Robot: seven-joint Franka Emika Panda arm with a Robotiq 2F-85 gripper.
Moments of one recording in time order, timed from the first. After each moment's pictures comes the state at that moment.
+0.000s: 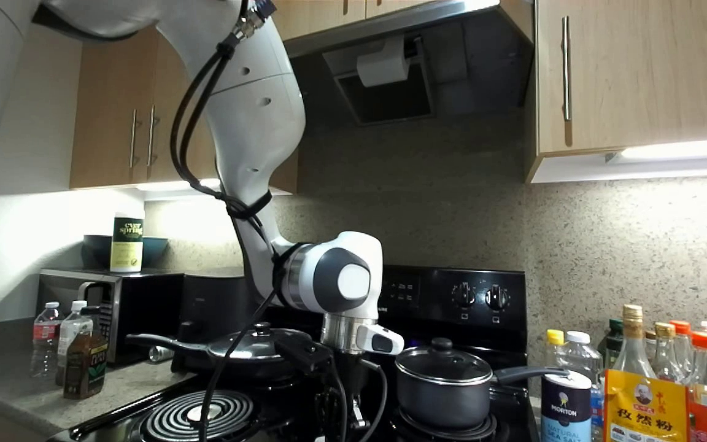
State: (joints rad) arm -0.07 0.11 -0.13 -2.46 0.03 2.43 0.41
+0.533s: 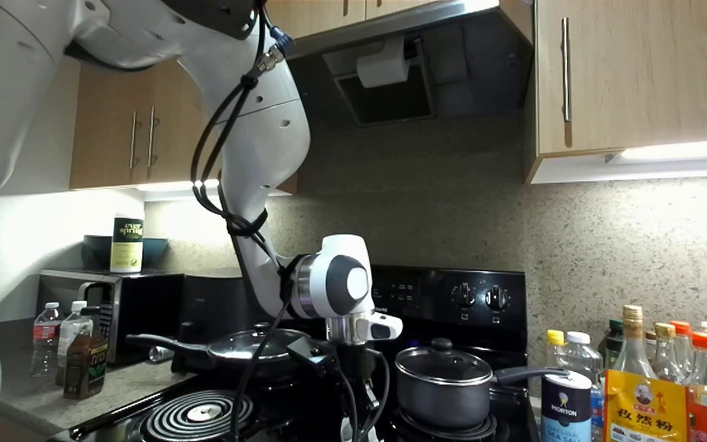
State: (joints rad) arm 0.01 0.21 -0.17 -2.37 -0.19 2.62 0.68
